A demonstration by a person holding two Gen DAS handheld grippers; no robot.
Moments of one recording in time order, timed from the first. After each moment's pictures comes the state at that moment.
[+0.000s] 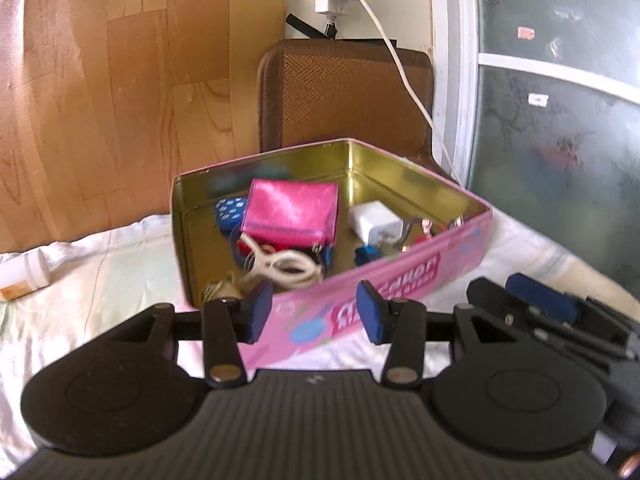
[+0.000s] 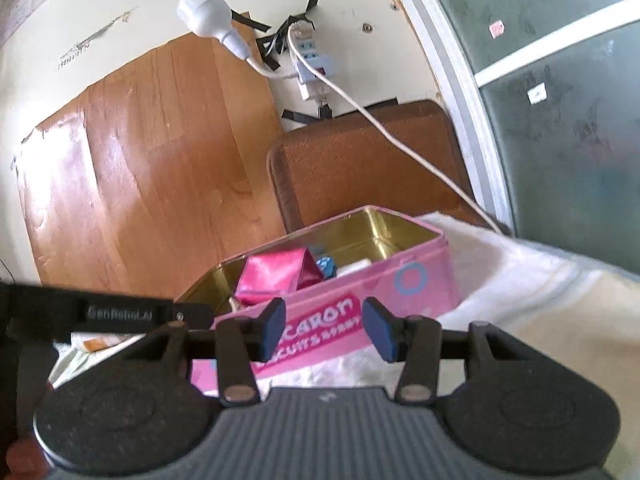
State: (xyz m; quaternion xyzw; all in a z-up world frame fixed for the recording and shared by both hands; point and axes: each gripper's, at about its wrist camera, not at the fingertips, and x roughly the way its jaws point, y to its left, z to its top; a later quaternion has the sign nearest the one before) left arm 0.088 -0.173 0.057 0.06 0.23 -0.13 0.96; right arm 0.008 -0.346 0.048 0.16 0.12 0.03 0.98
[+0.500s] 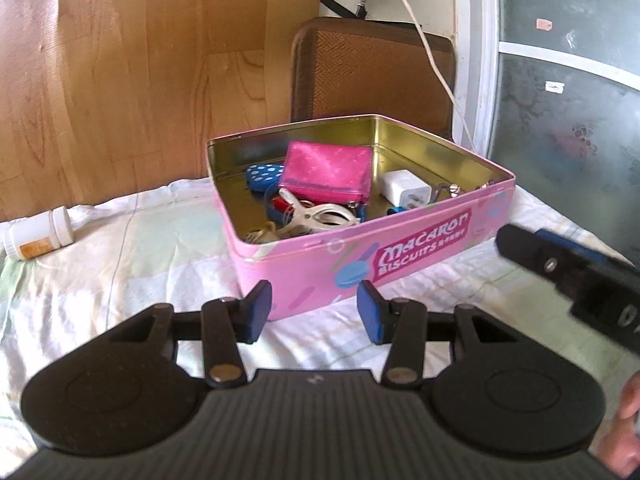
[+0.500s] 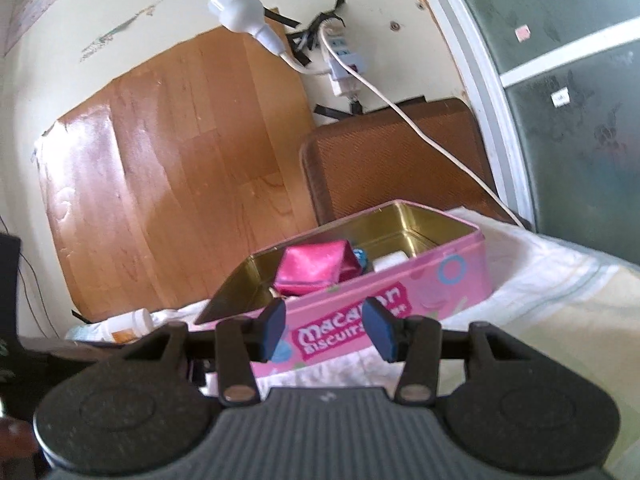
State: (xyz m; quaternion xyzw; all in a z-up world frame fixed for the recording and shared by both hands) left arm 0.073 -0.142 0.038 0.04 0.25 -0.11 0.96; right arm -0.008 -0.315 0.064 0.15 0.12 0.05 0.98
